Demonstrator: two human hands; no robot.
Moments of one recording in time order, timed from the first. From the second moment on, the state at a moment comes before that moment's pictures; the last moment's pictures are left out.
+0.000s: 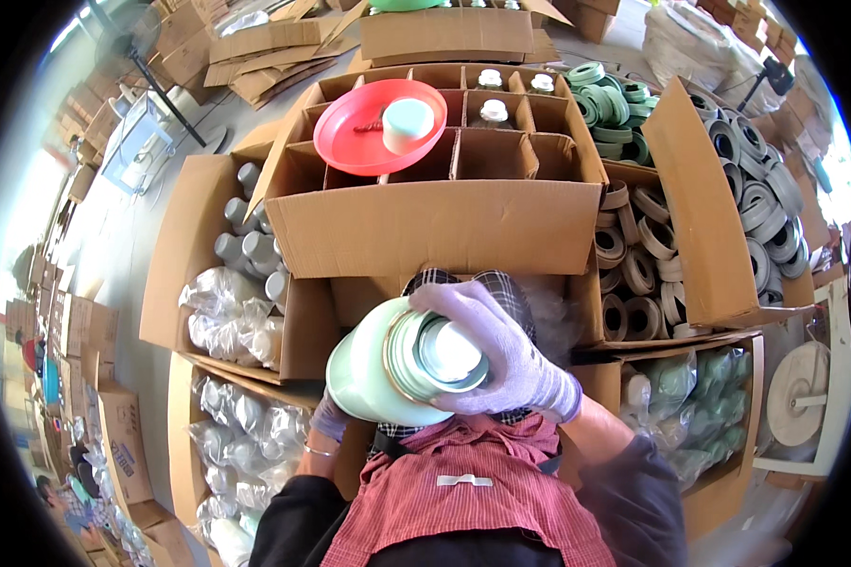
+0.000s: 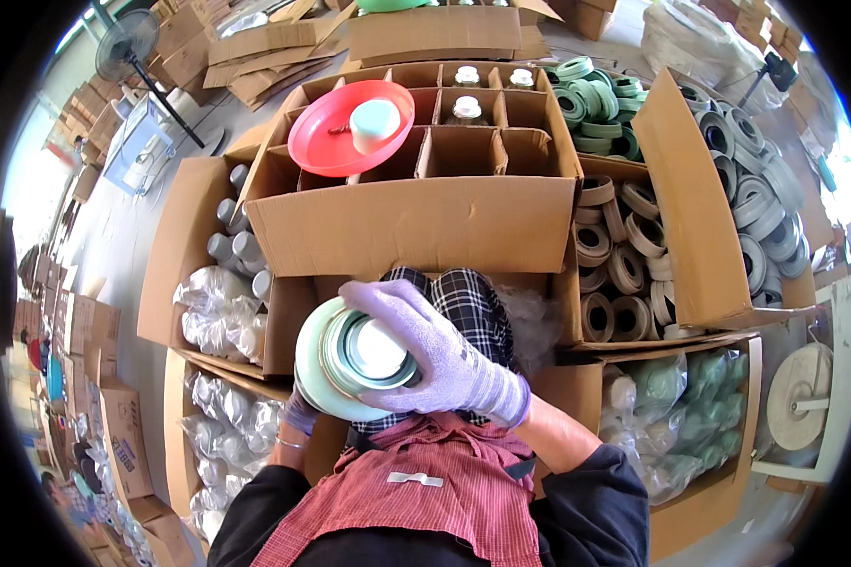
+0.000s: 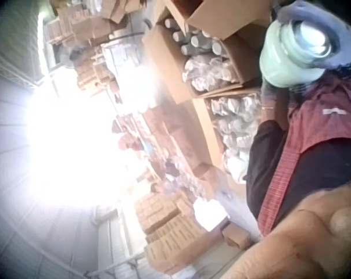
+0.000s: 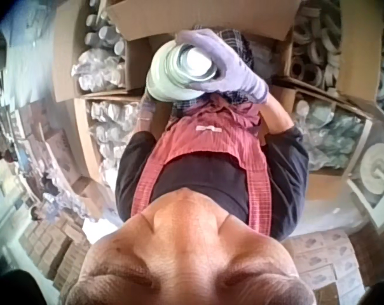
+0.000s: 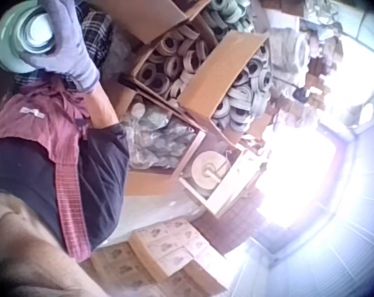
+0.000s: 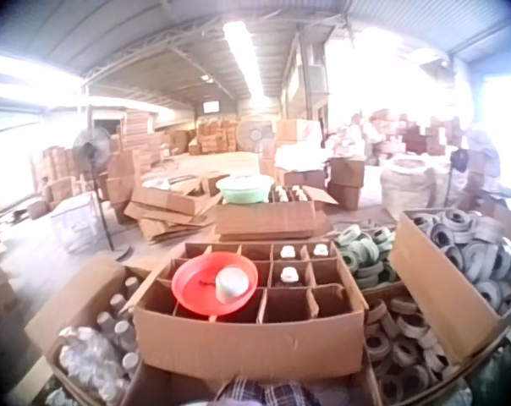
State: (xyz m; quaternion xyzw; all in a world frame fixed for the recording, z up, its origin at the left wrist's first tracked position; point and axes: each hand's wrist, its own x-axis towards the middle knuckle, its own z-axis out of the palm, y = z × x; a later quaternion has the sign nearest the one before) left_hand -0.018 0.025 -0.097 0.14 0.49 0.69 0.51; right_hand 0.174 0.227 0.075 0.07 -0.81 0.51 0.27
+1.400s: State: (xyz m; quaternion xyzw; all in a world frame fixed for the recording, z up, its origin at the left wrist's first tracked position) left_hand -0.032 0.250 0.004 0.74 0.48 0.20 0.43; right_hand 0.187 0.859 -0.207 -0.53 -0.80 -0.26 -0.08
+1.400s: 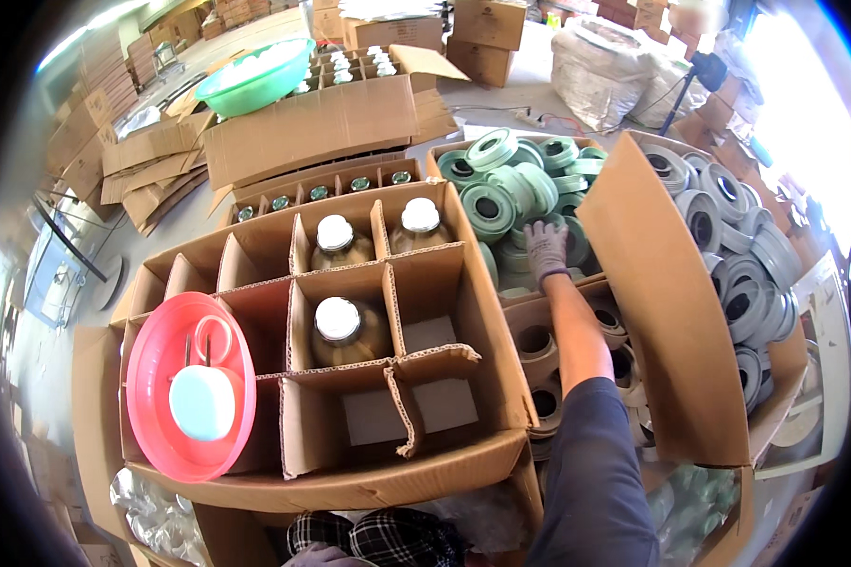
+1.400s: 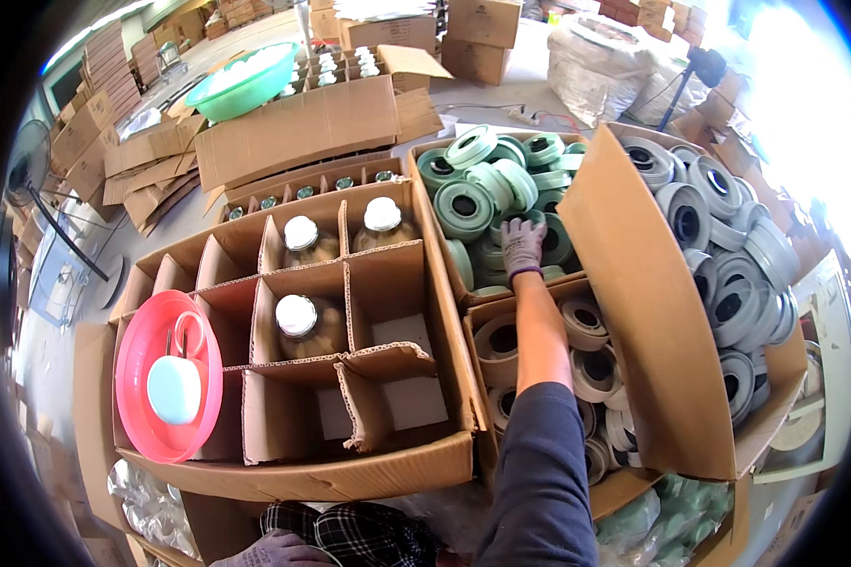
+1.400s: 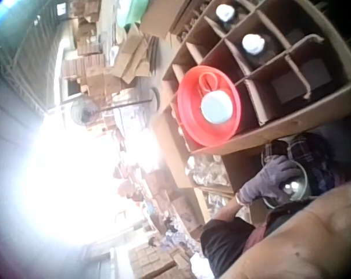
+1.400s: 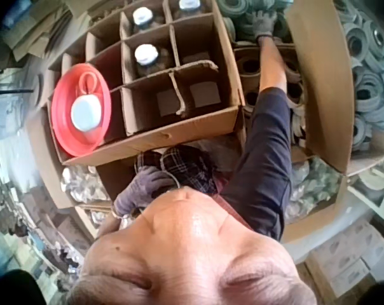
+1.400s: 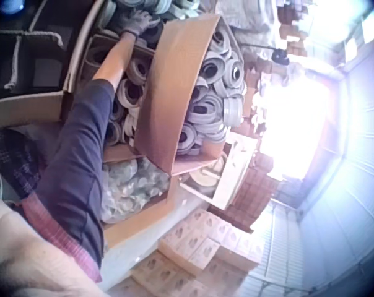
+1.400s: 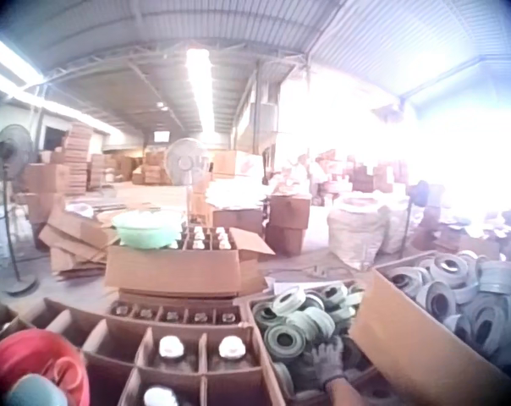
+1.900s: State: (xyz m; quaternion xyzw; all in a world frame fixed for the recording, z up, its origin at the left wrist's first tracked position) left_hand -0.034 0.214 -0.012 0.70 0.46 0.30 0.46; right_hand 0.201 0.564 0.014 -0.26 -0.39 0.64 0.61
